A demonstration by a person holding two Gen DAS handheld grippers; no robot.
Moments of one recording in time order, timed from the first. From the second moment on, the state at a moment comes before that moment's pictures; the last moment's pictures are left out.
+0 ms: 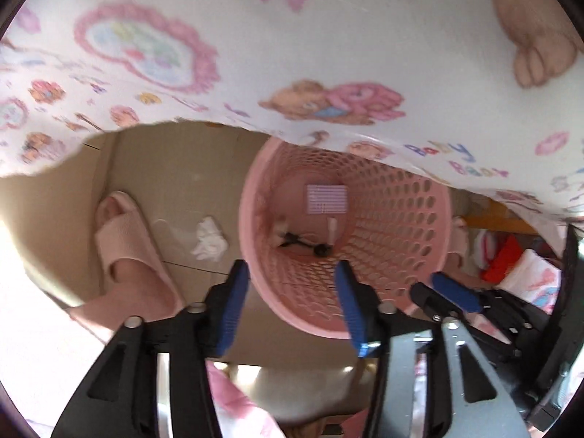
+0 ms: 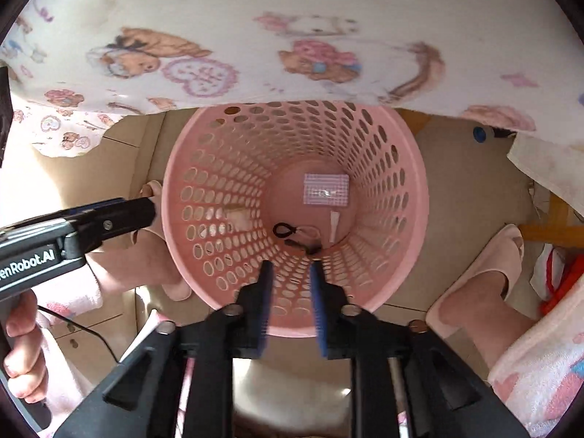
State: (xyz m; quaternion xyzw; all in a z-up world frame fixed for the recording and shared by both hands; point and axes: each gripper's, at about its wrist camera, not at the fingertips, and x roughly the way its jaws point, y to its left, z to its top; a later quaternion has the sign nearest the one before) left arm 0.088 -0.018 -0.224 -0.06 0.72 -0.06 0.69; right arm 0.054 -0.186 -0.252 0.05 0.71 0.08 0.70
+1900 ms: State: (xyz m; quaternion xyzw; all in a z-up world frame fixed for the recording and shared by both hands) left arm 0.087 0.023 0.035 0.12 0.30 0.06 0.94; right arm 0.055 -0.215 -0.003 -0.05 0.33 0.06 0.94
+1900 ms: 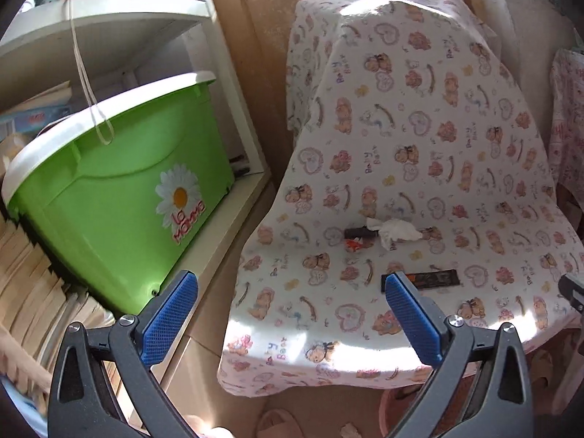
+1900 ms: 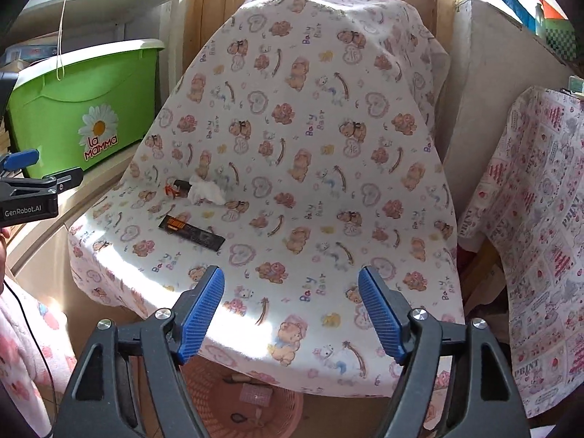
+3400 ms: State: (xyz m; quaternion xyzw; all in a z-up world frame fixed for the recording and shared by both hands) left arm 0.175 0.074 -0.042 -0.04 0.40 0.01 0.91; right arm 0.173 -0.147 -0.059 -0.05 0.39 0.20 0.90
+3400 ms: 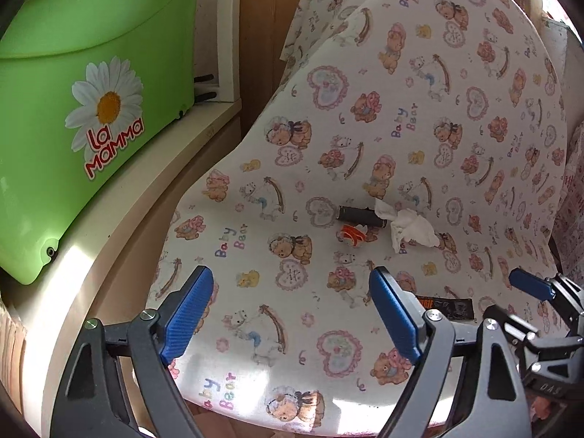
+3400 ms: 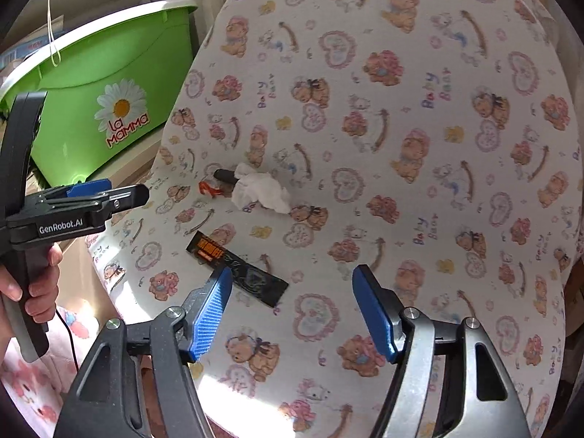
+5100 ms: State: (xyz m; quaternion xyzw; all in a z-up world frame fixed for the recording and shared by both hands) left arm 0.244 0.032 -0.075 -0.05 0.43 -0.10 0.89; right arm 0.174 -0.176 -0.068 -0.04 0.43 0.17 0.89
